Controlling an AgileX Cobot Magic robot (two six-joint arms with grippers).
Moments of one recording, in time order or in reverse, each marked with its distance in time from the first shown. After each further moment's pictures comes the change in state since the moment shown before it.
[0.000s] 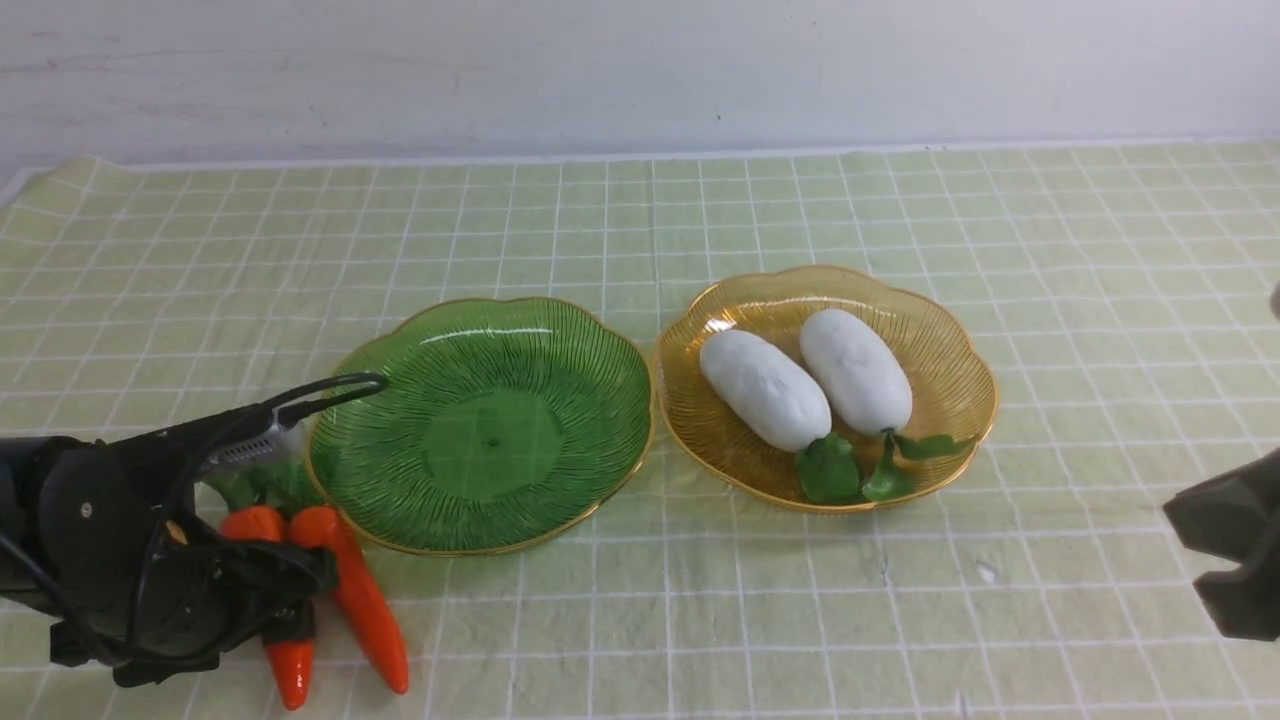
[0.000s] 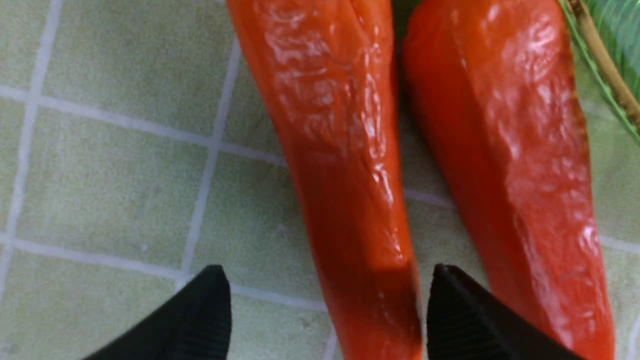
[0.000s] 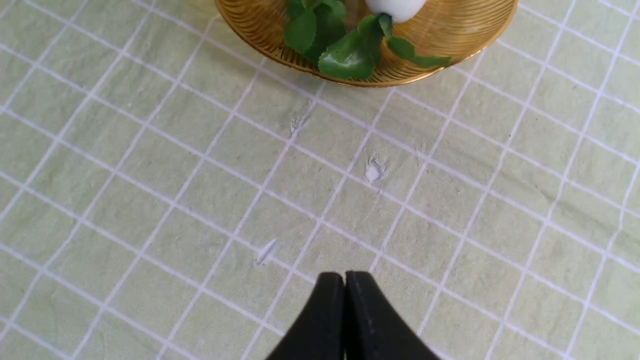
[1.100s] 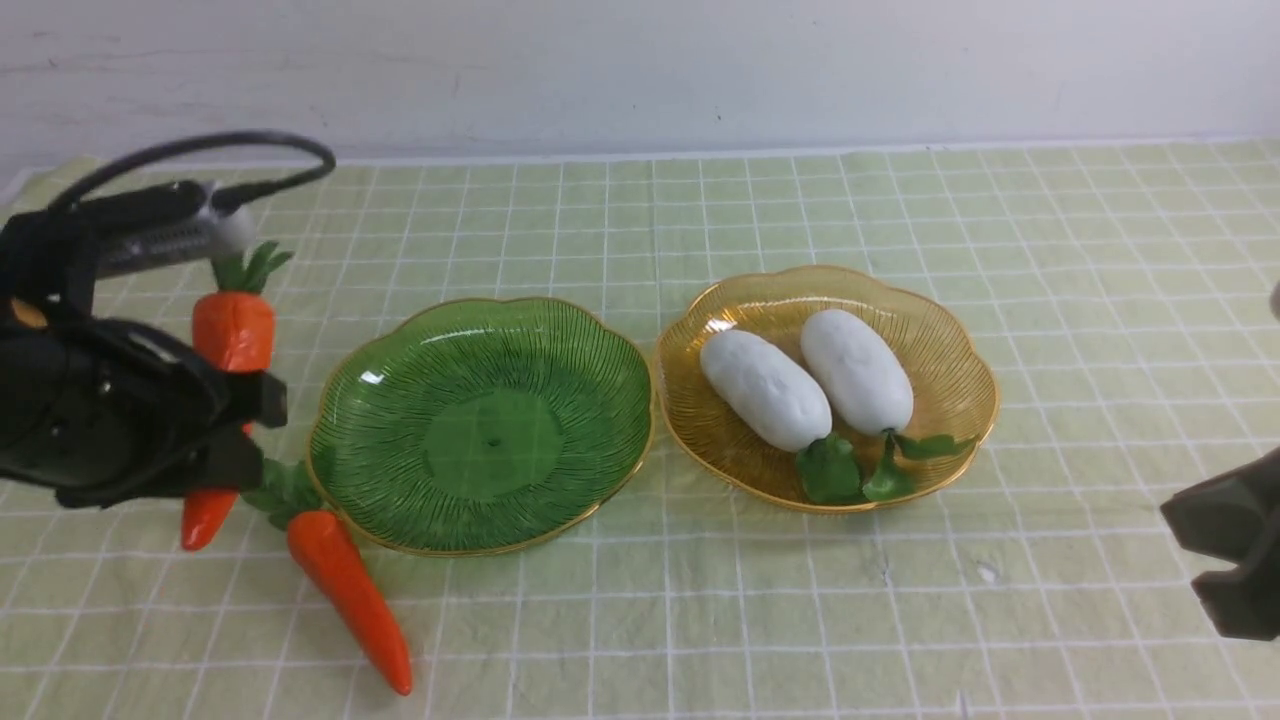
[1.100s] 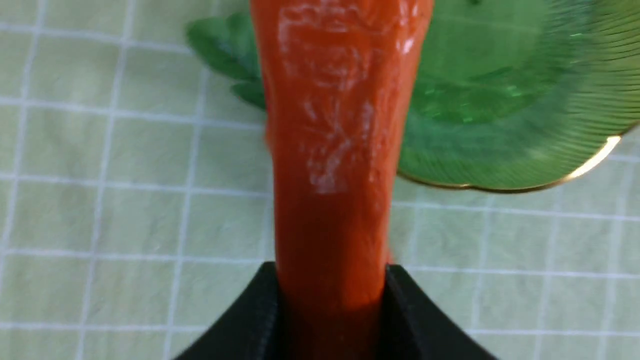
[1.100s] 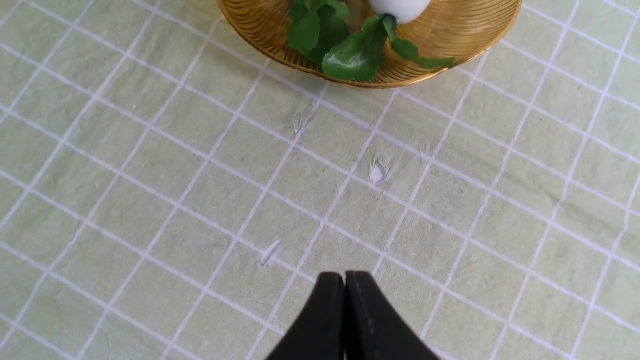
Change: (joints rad) right arm 0.000 0.000 0.000 0.009 0.000 0.000; left arm -0.001 -0.252 -0.356 -0.111 0.478 0.209
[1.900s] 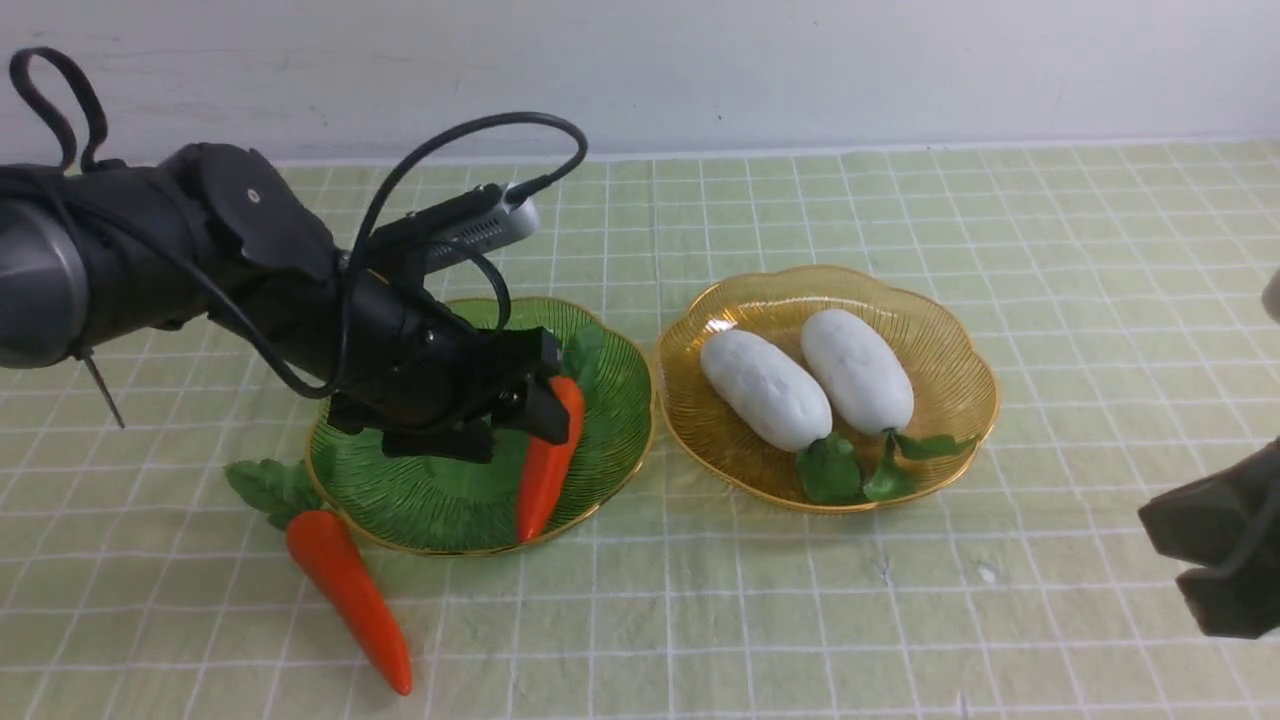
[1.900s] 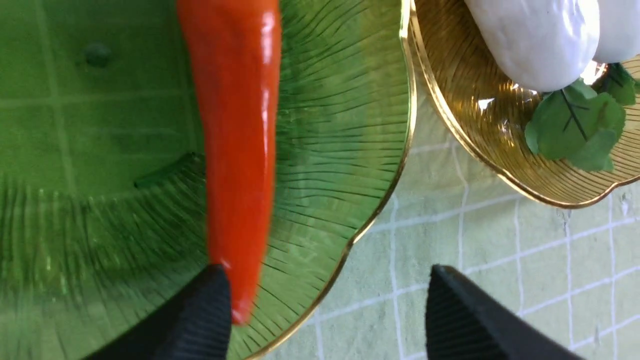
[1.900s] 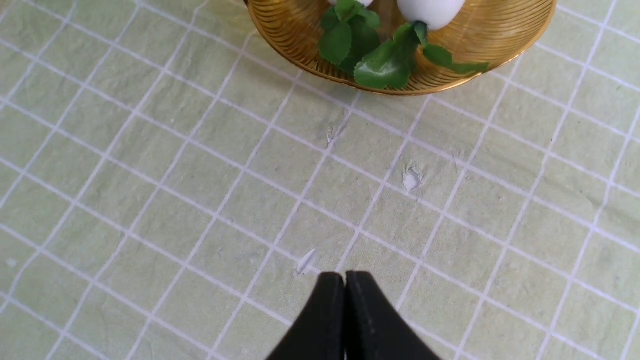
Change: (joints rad) right arm 0.000 0.000 0.000 0.068 -0.004 -0.001; left arm -0.162 0.471 -0.206 -0.409 -0.147 0.249
